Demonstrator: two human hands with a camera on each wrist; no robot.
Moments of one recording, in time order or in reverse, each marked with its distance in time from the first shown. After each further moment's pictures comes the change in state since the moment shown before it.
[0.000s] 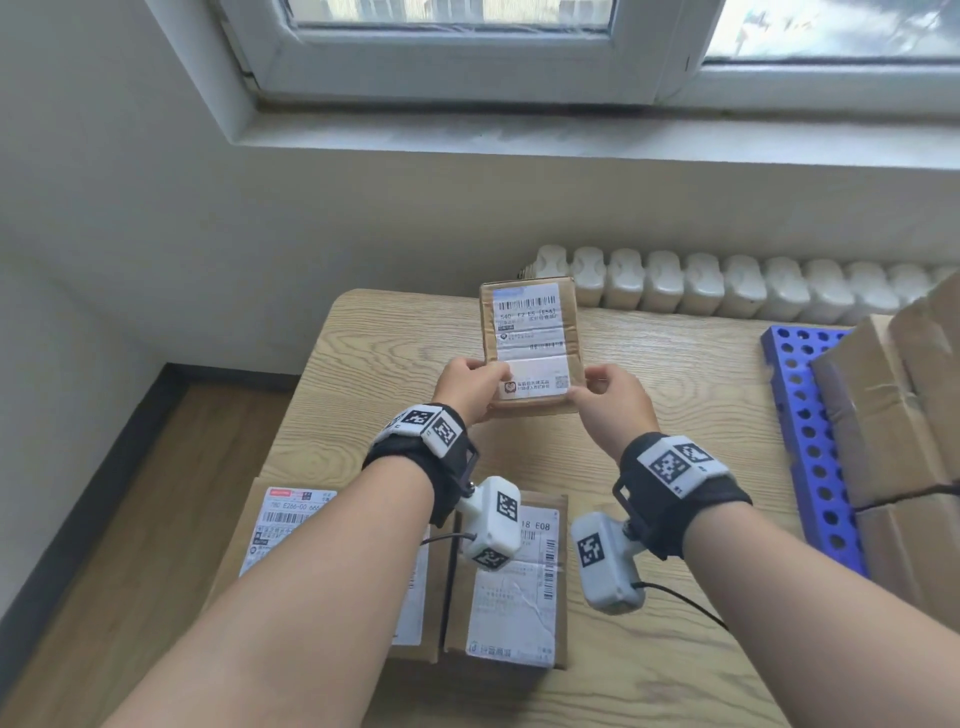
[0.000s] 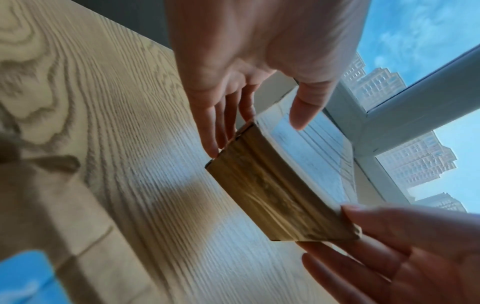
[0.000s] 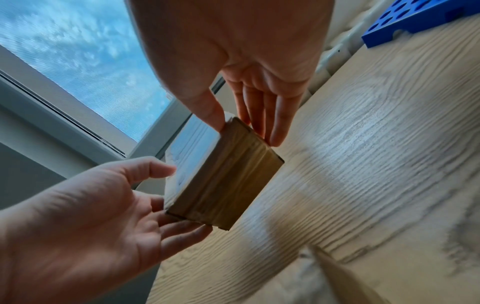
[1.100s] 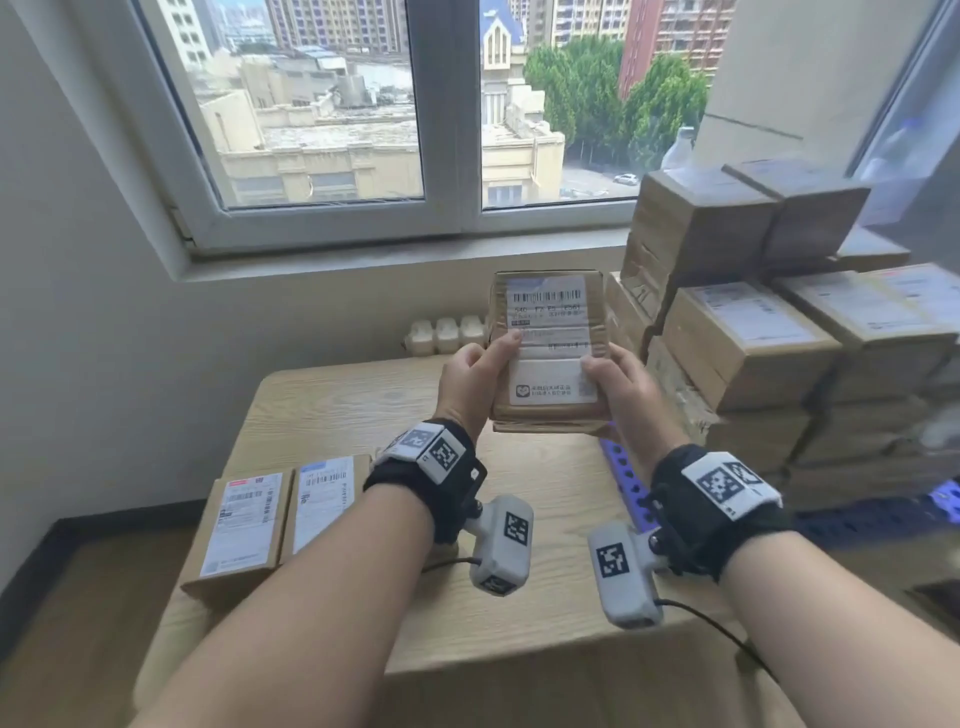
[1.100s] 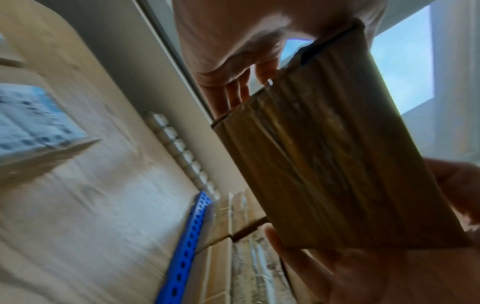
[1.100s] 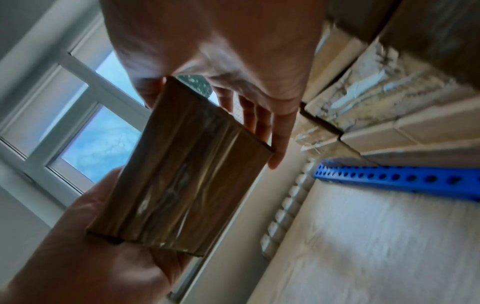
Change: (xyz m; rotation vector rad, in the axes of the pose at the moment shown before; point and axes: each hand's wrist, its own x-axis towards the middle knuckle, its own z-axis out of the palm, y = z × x) left_hand -0.273 -0.009 0.078 -0.249 -0.324 0.567; right_hand -0.265 0.059 -0.157 0.624 0.212 -0.308
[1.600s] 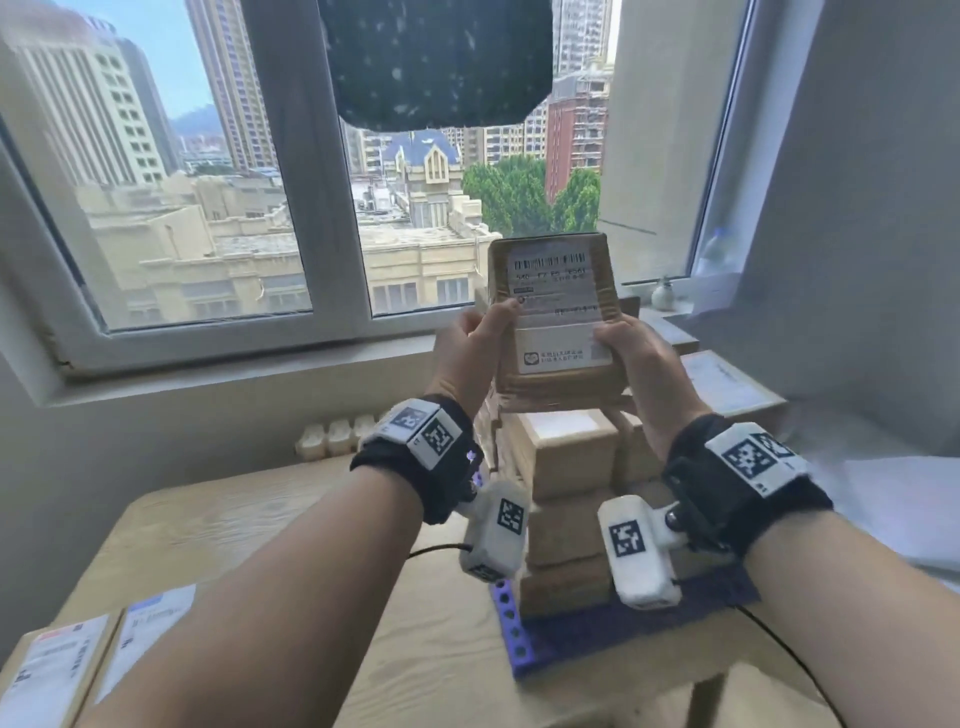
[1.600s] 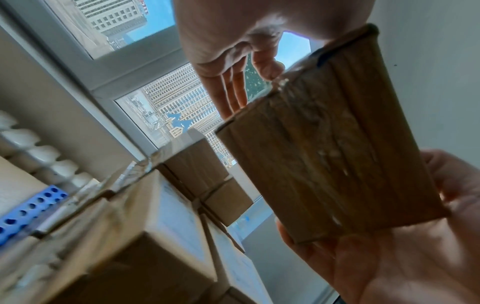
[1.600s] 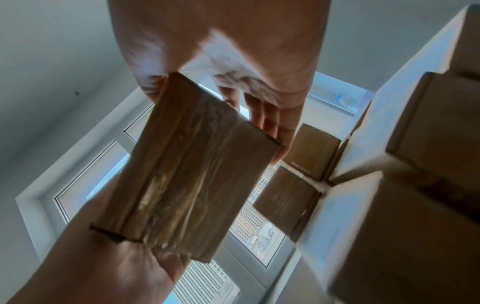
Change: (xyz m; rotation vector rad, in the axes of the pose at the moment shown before) left_hand 0.001 0.097 0.218 0.063 -0.136 0.326; right_hand 0.010 -0.132 -0.197 -0.019 0.119 -0.303
